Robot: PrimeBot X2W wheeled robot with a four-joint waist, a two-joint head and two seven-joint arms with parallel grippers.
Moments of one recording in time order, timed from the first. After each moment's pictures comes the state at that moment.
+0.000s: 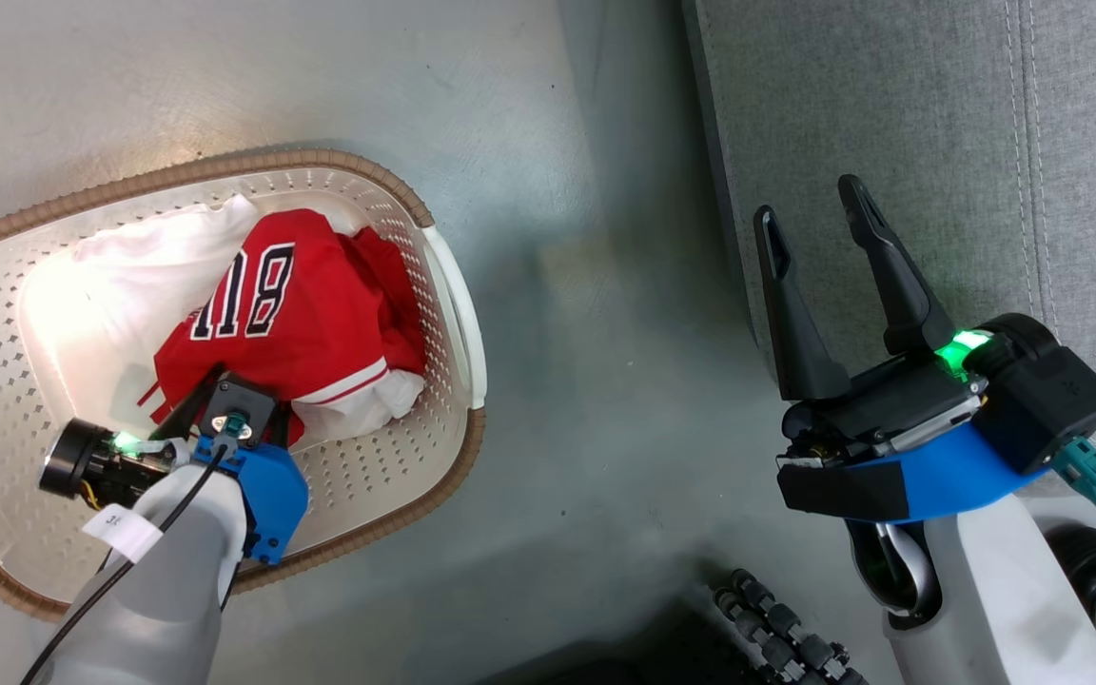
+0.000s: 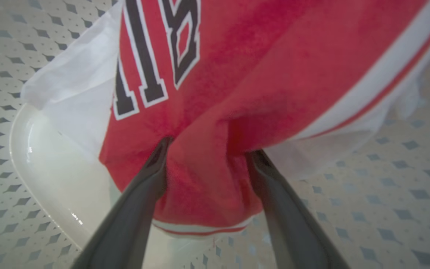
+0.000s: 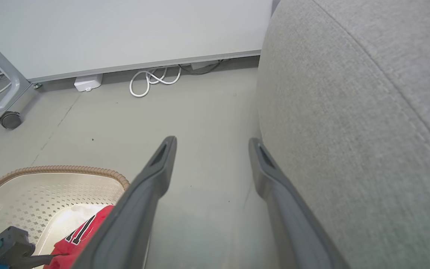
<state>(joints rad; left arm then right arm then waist) -0.70 0.21 -0.42 1.20 0.00 -0.02 -0.23 -0.37 -0.05 0.19 0.01 0.22 0.13 -0.26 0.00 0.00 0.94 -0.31</state>
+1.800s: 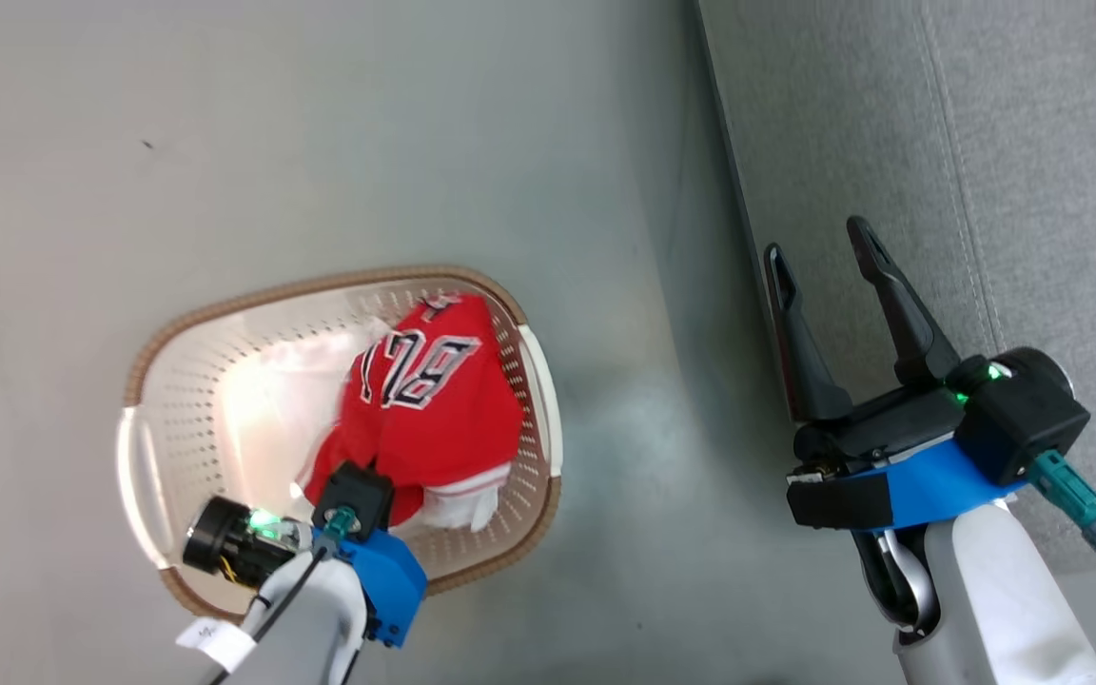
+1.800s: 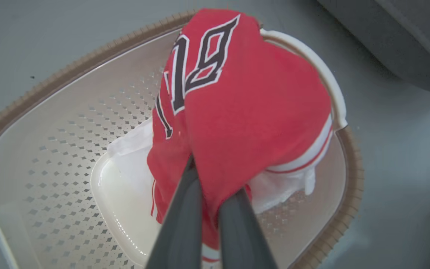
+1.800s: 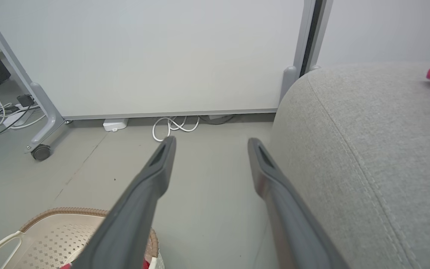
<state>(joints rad) -0.49 0.12 -0.48 0.97 -0.09 -0.04 -0.26 -0.34 -0.05 0.15 0.08 0.13 0.13 -0.26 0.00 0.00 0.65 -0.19</state>
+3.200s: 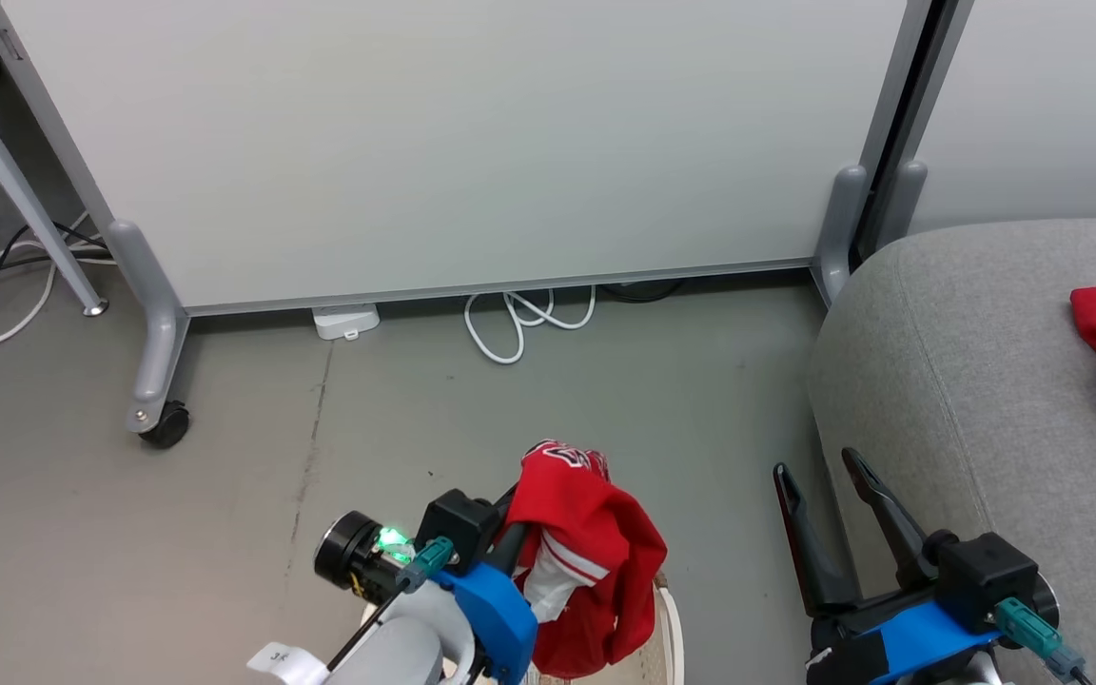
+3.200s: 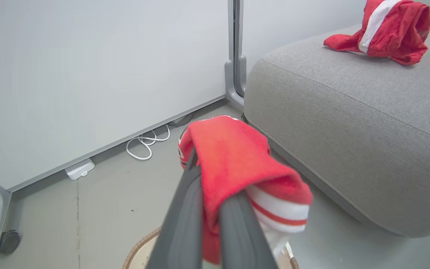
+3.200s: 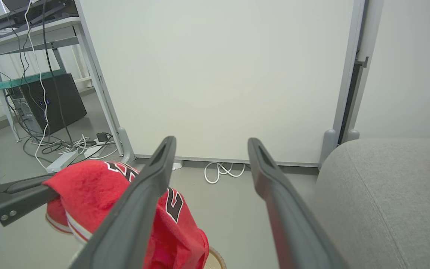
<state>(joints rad) -0.41 0.05 -0.67 0.80 -0.30 -0.11 -0.26 -0.03 -0.05 0.12 0.13 0.15 0.13 -0.19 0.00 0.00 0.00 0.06</state>
